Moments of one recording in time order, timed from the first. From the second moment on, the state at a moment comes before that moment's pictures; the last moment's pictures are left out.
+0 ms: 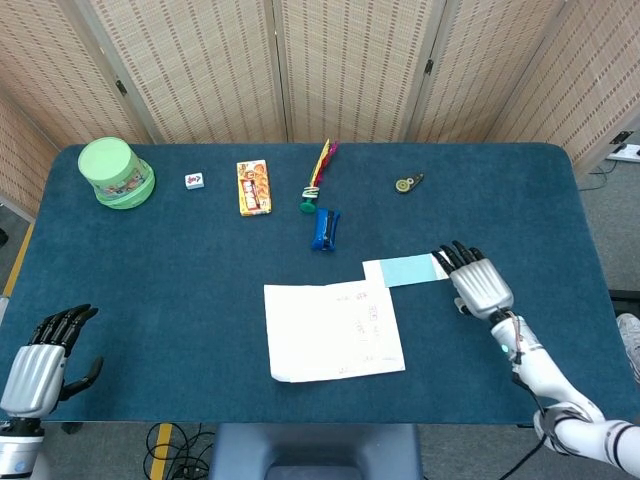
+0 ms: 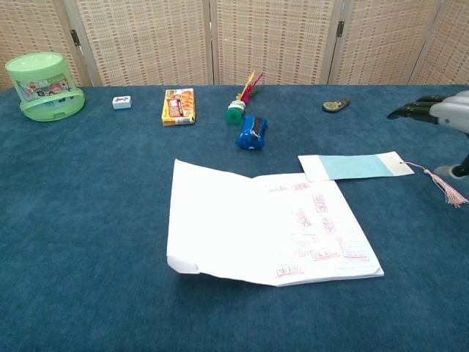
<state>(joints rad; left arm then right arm) -0.09 -1.17 -0.02 -1.66 1.57 1.53 0.05 0.55 -1.34 0.16 -1.38 -1.32 0.88 -0.43</state>
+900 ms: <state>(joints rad) -0.08 -1.15 -0.02 -1.64 1.53 1.52 0.04 0.83 -1.57 0.15 -1.12 -0.98 0.62 -0.63</state>
